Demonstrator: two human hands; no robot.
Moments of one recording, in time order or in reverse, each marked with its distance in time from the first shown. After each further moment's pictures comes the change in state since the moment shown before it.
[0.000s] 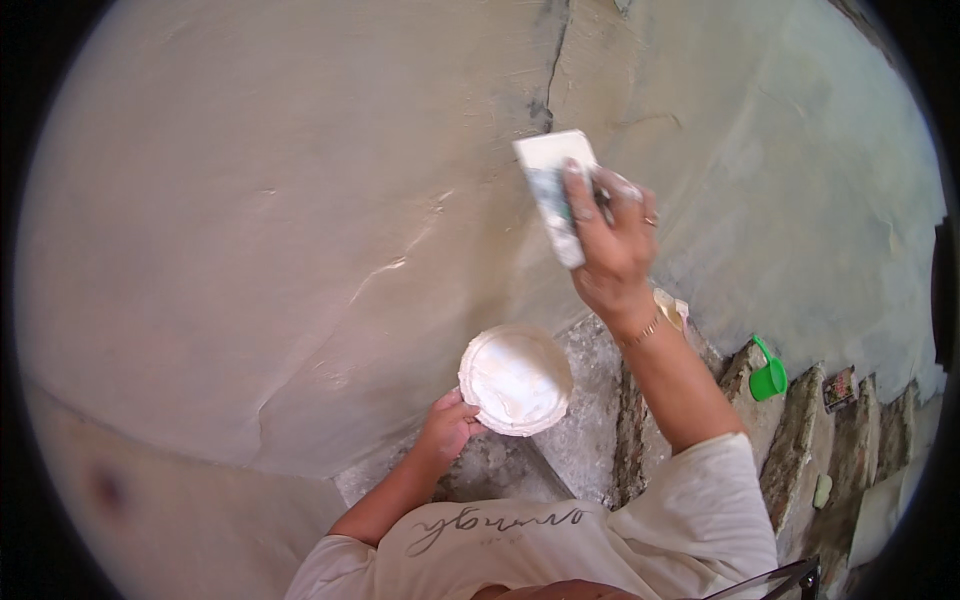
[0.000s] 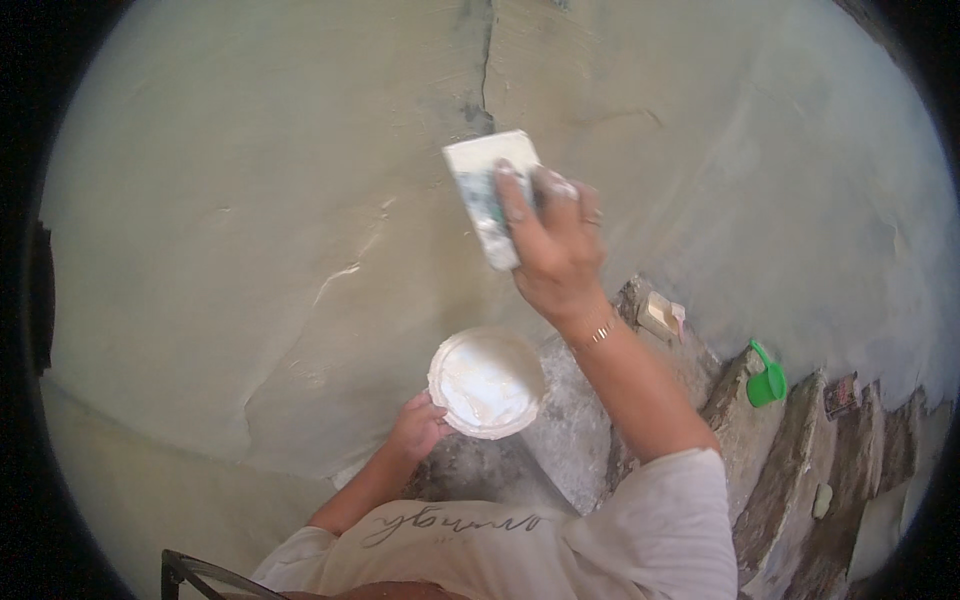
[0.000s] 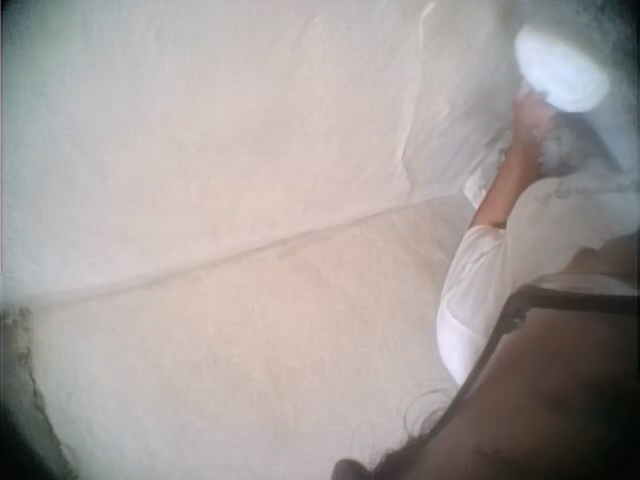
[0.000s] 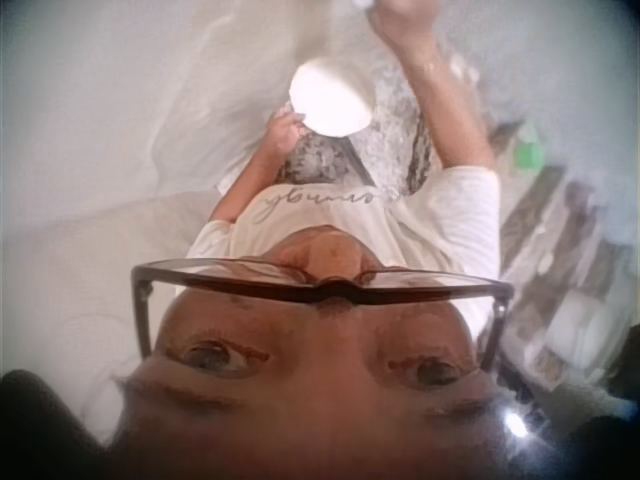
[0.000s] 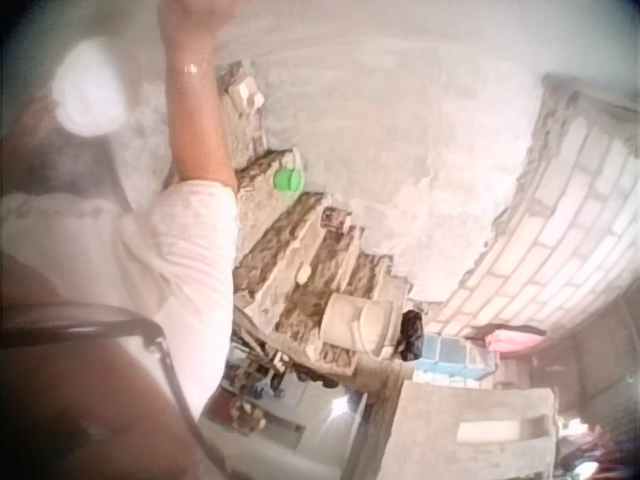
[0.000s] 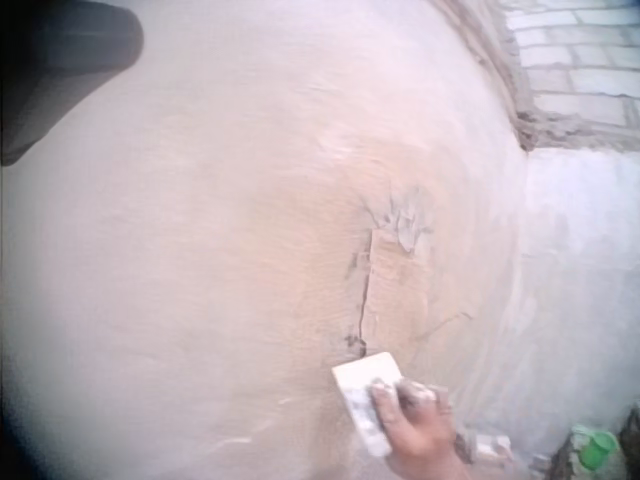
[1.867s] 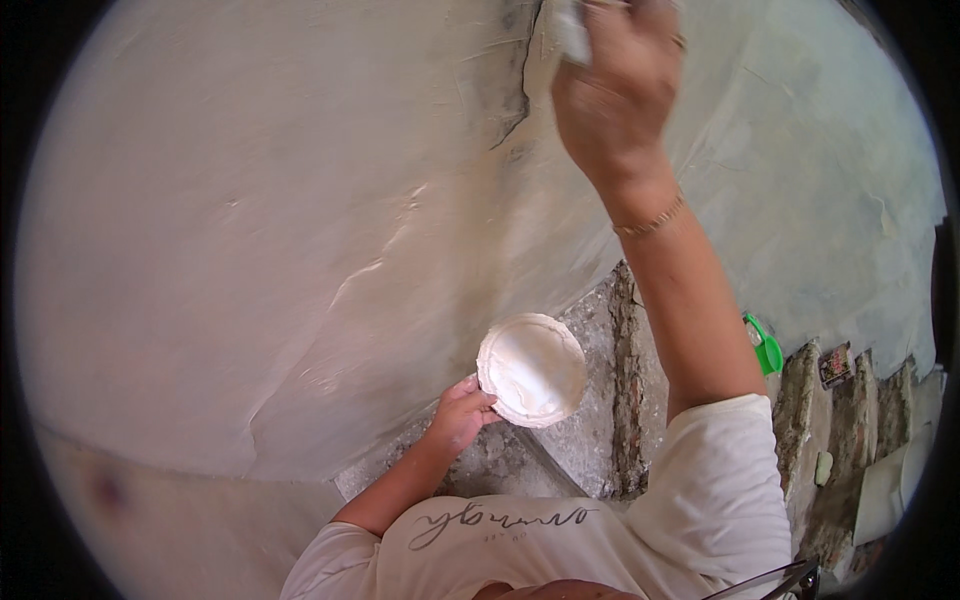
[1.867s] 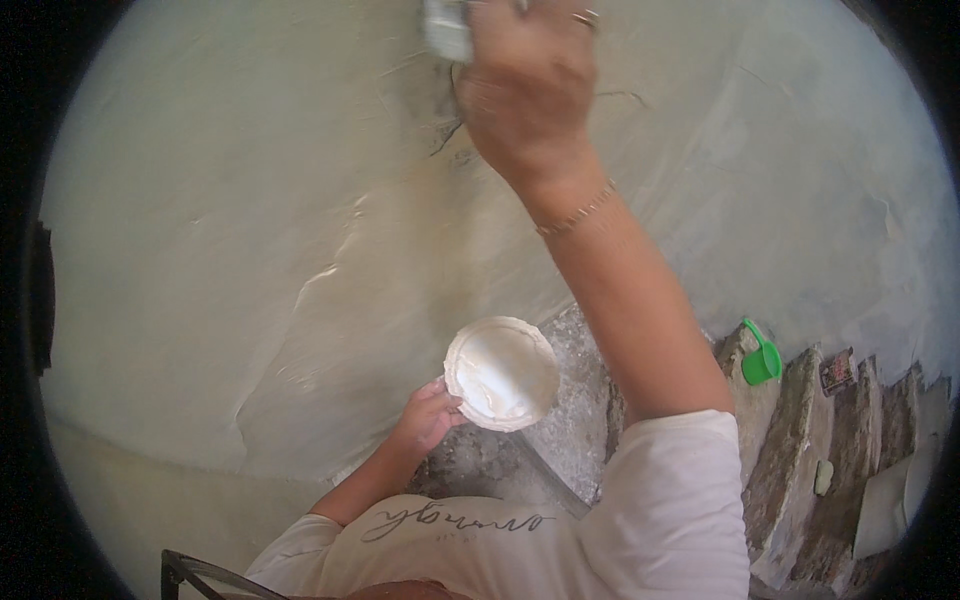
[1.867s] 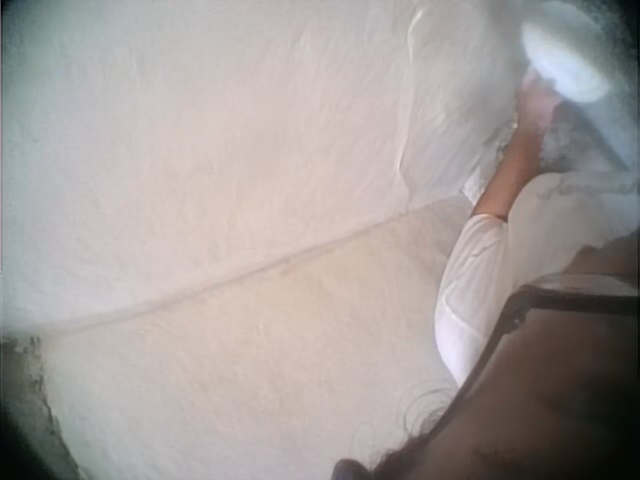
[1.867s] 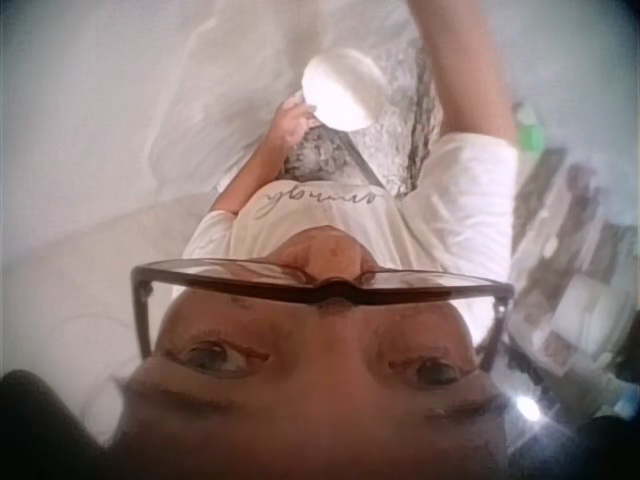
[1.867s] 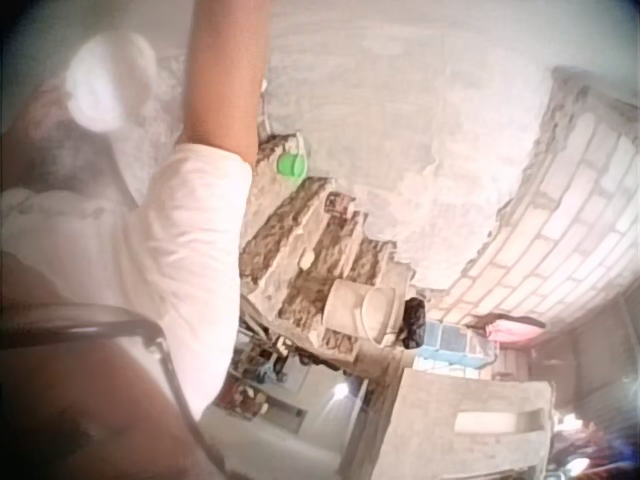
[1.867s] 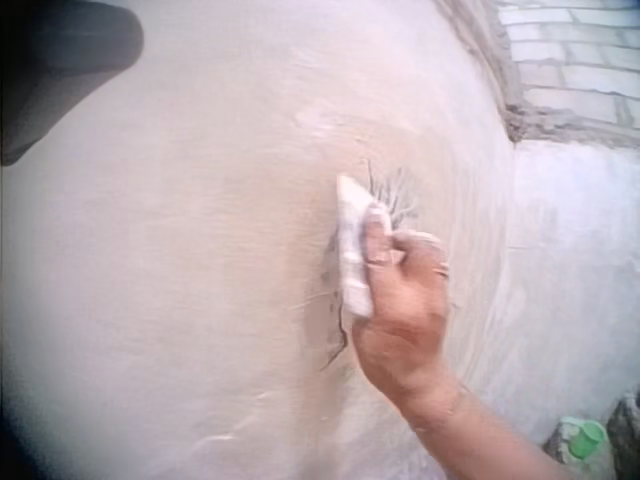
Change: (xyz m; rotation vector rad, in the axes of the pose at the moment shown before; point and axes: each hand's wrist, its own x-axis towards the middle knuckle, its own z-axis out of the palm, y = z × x) left_hand 0.003 0.008 0.000 0.063 -0.104 -0.068; right_hand 0.122 -0.005 0.040 0.055 0.476 0.150
